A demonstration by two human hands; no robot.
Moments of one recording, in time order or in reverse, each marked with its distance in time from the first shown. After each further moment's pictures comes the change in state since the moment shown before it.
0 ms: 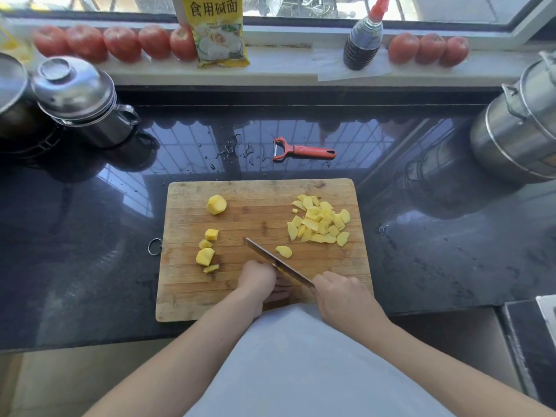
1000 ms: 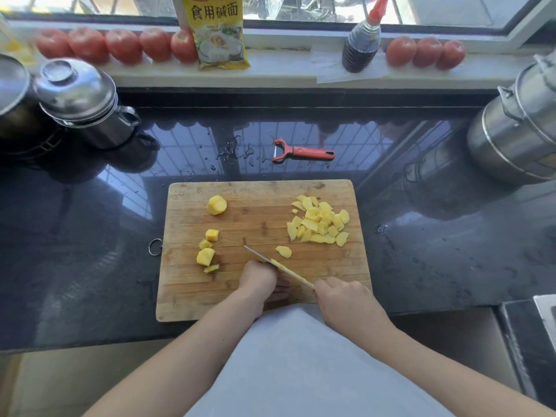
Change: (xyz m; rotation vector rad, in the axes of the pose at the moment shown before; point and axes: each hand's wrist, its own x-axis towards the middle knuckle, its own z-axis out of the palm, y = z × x) left_hand -0.007 0.002 0.003 0.078 0.038 0.077; right_hand -0.009 -0.002 0.000 -0.229 0.072 -0.021
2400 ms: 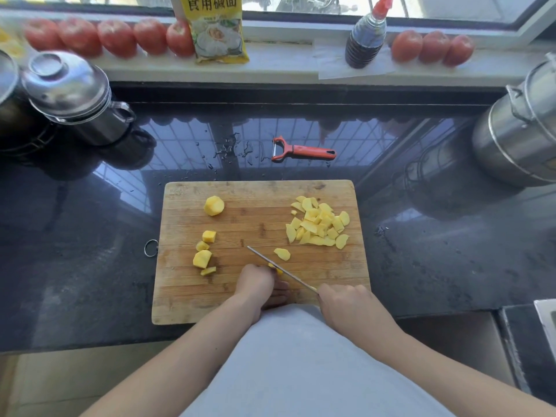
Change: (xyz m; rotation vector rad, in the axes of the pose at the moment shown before) left_hand 0.005 -0.002 -0.002 -0.048 -0.018 -0.046; right_hand 0.000 0.014 -0.003 0.106 -0.127 -0.041
